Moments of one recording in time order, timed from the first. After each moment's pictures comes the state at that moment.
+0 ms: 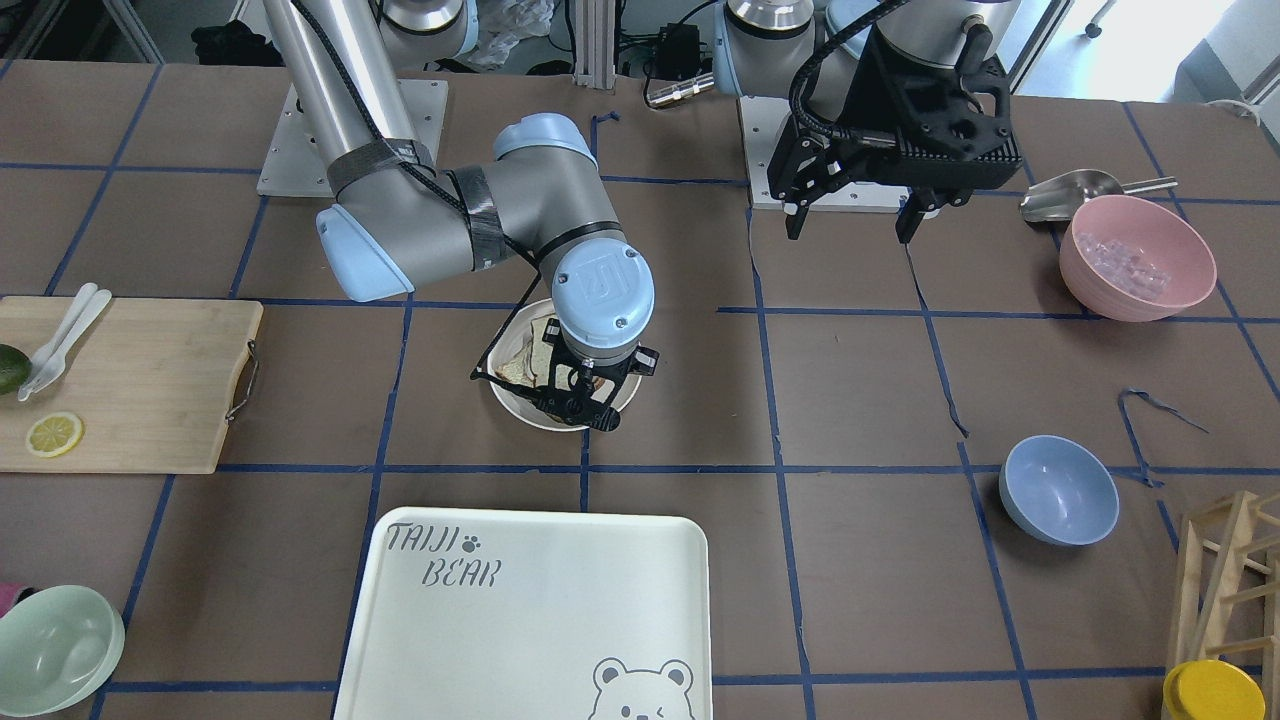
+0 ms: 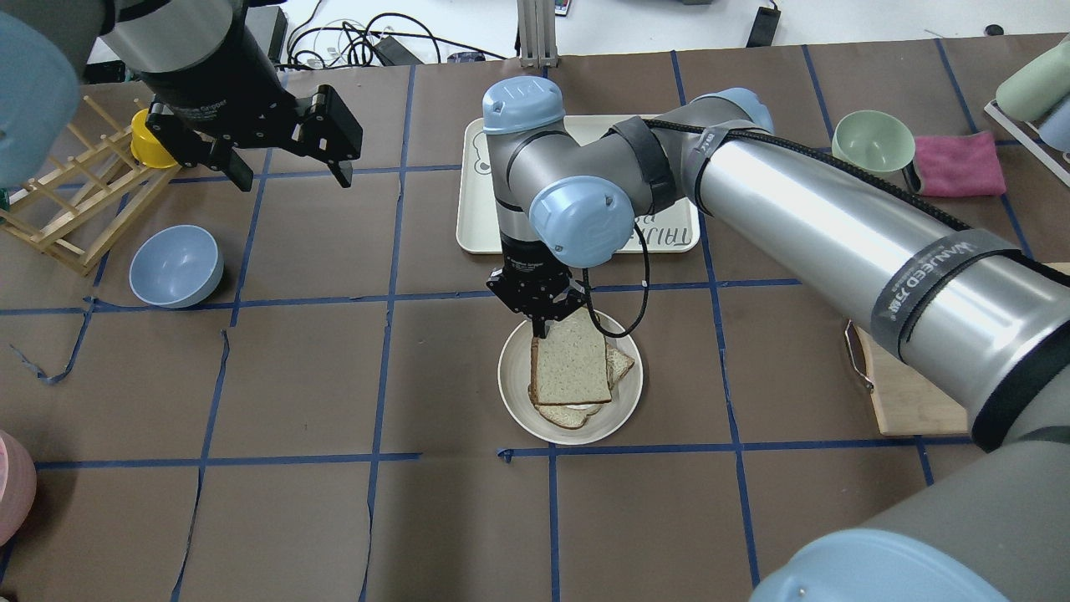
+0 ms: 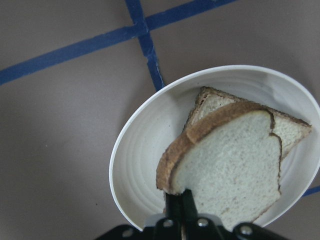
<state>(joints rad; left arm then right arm) -1.63 -1.56 -1.50 -1.60 1.57 -0.05 2.00 -1.07 1.54 -1.71 -1.43 0.71</state>
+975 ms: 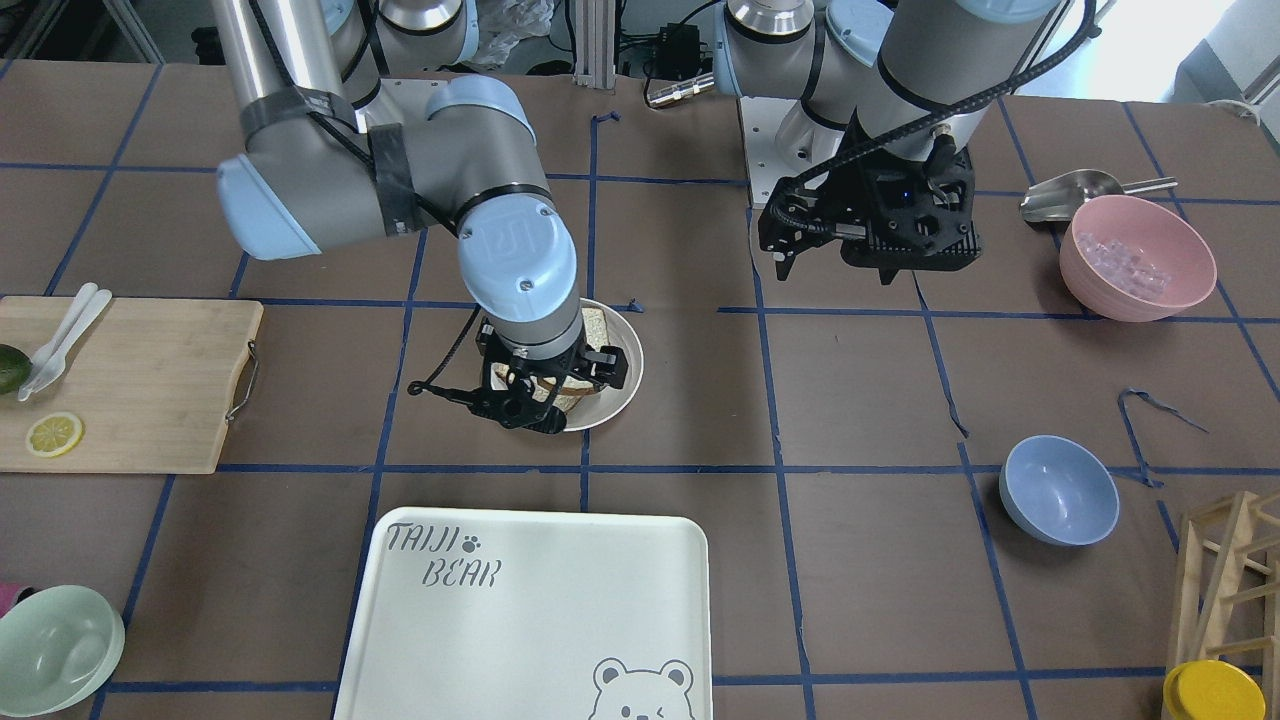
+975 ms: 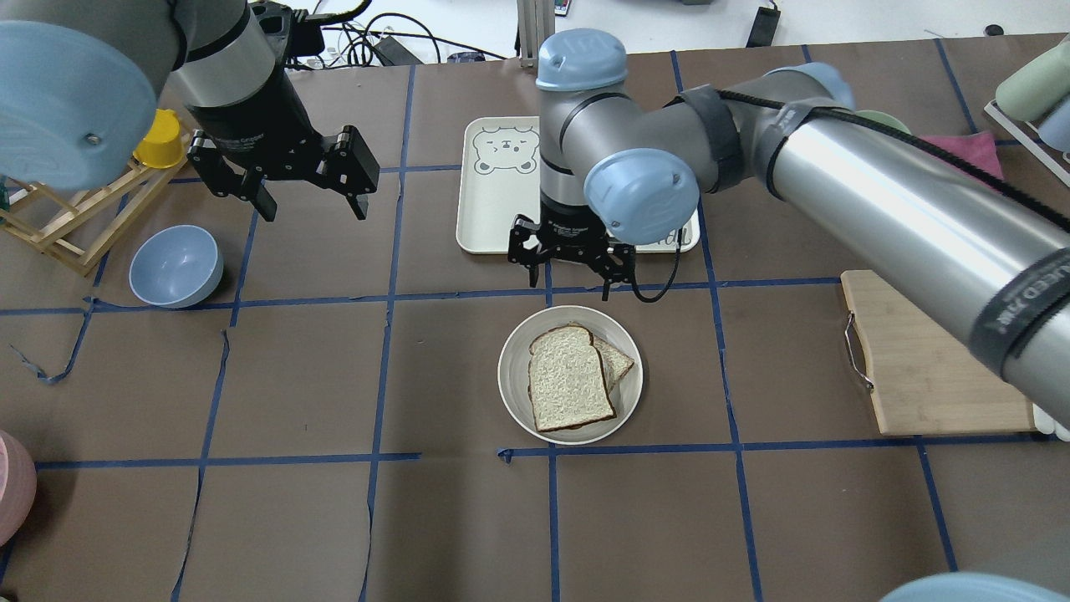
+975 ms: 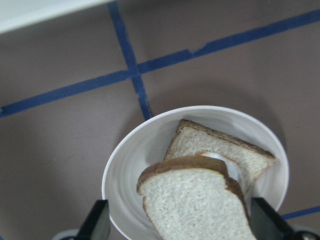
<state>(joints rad) -1.62 -1.62 -1.56 -1.59 1.57 -0.03 1.86 -1.20 1.56 -1.76 -1.48 0.51</state>
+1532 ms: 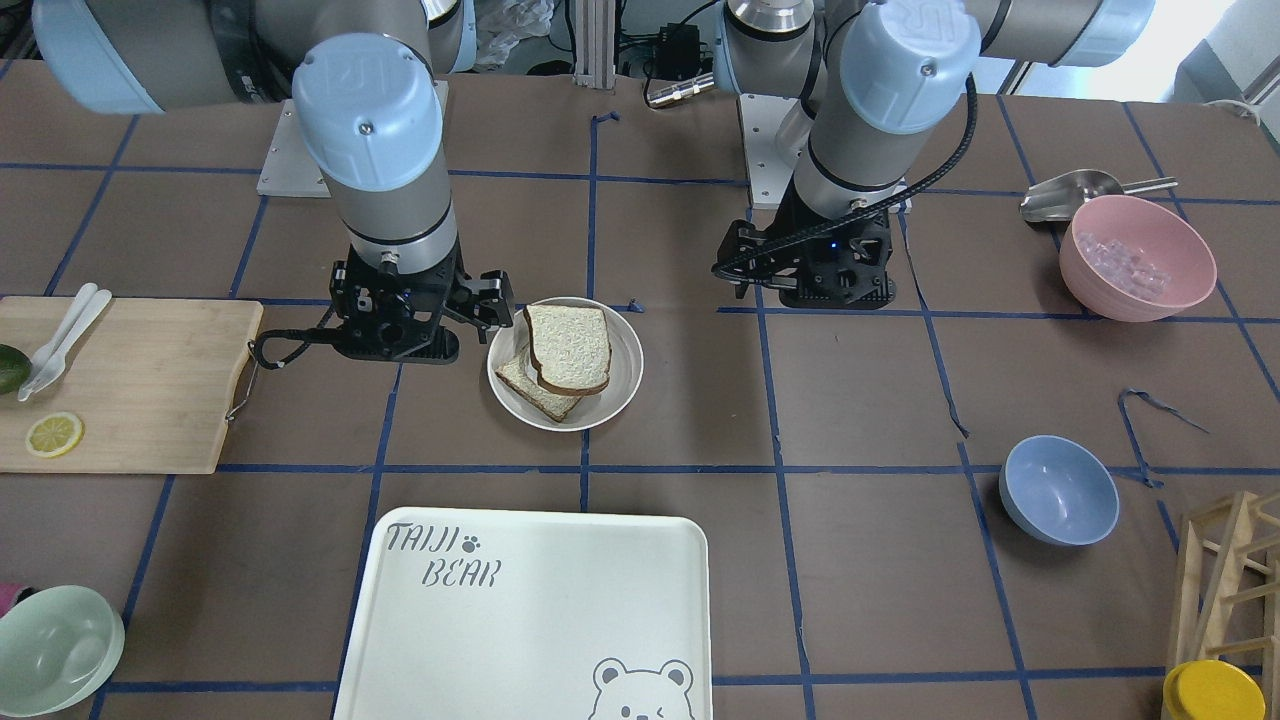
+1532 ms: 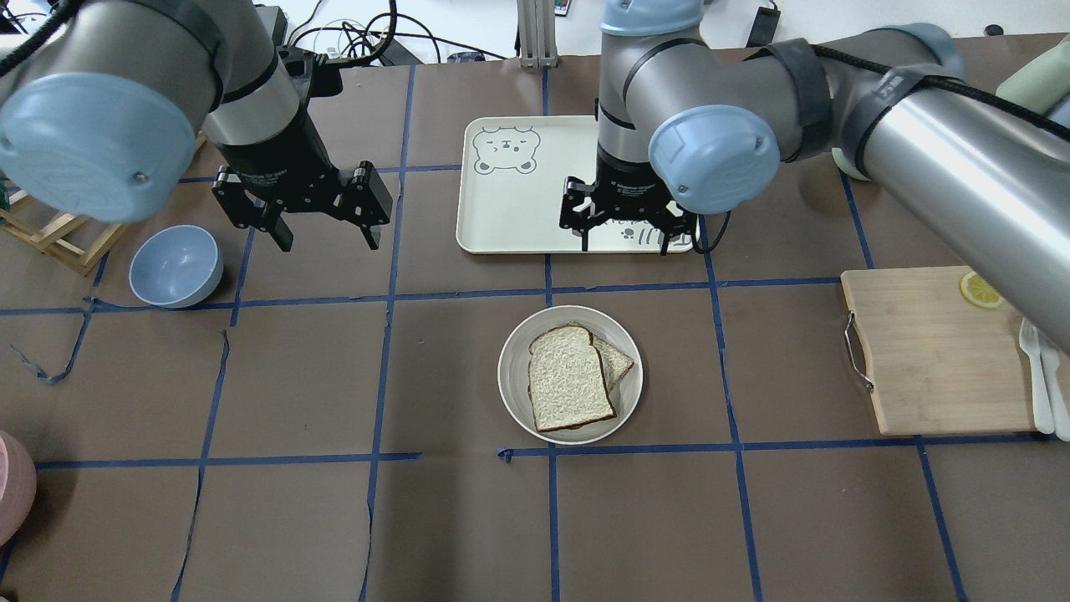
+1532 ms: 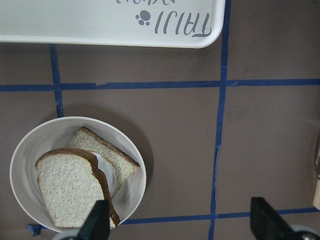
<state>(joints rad) -1.69 -1.62 -1.76 -1.47 1.57 -0.10 1.77 -1.39 1.57 -1.63 -1.63 0.19</state>
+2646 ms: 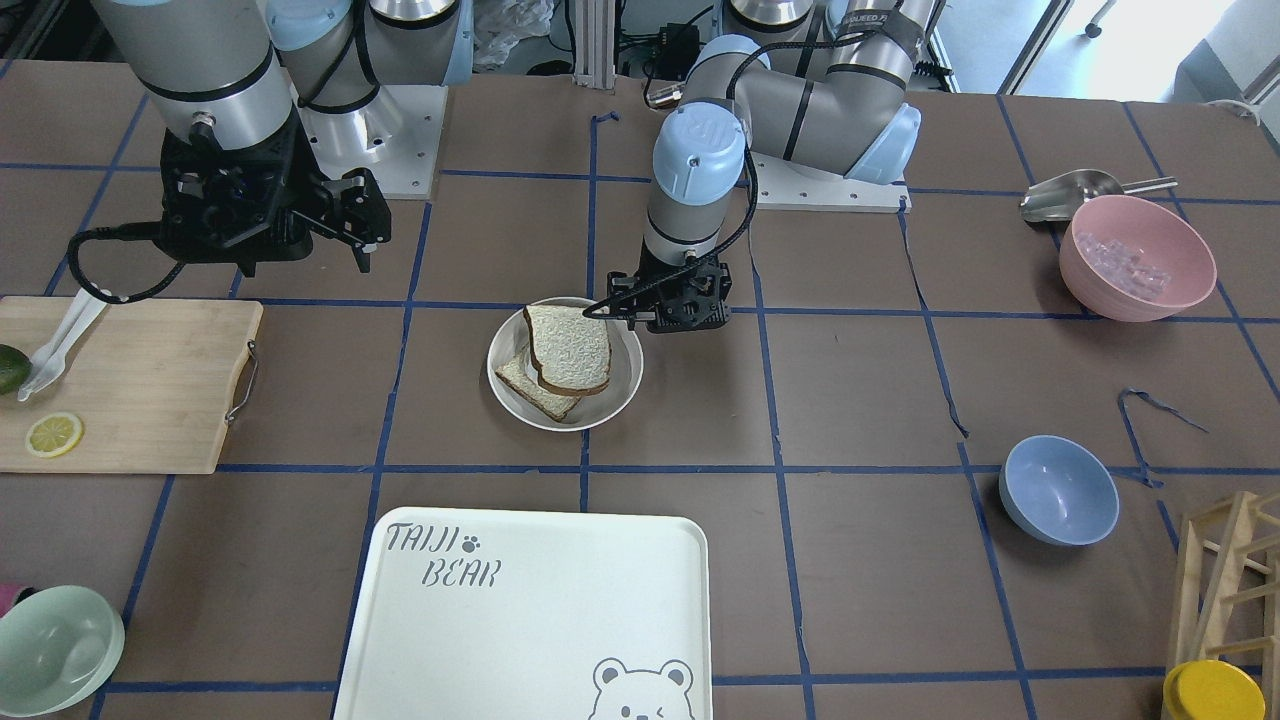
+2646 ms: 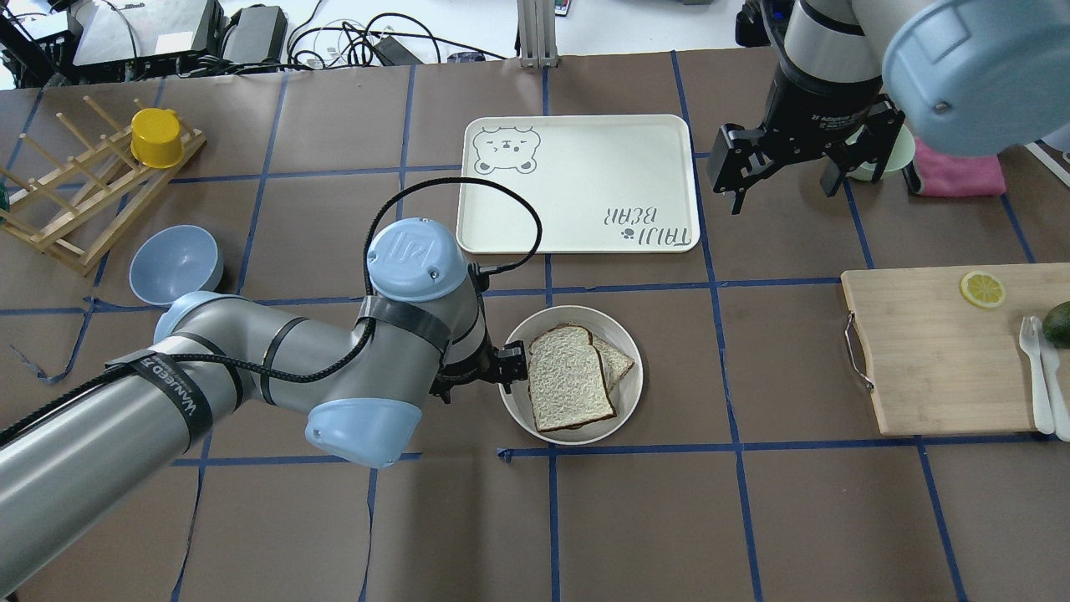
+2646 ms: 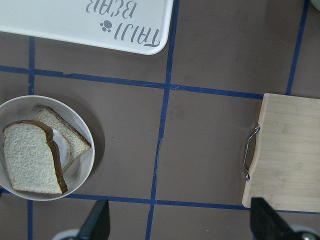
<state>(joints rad) -1.91 -1.74 -2.11 -0.93 1.52 -0.47 1.62 -1.53 1.55 -1.55 -1.64 -0.07</state>
